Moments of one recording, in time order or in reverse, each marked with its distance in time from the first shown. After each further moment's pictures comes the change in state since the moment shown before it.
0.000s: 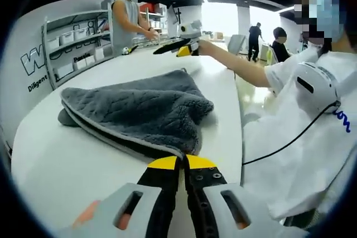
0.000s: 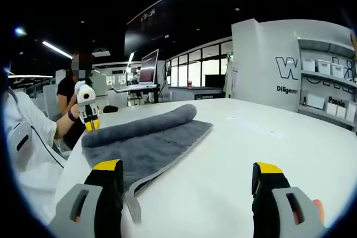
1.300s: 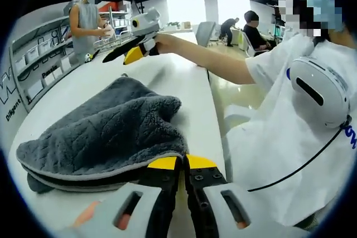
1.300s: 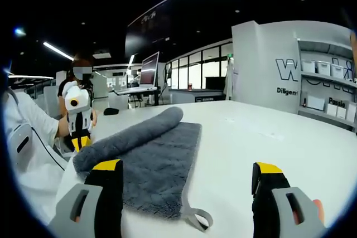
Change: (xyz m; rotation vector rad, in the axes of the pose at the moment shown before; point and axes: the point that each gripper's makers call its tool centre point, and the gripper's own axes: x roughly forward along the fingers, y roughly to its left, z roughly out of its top) left arm 0.085 -0.056 0.053 0.148 0.061 -0.194; right arm 0.001 0.009 0.000 0.001 -0.020 0.003
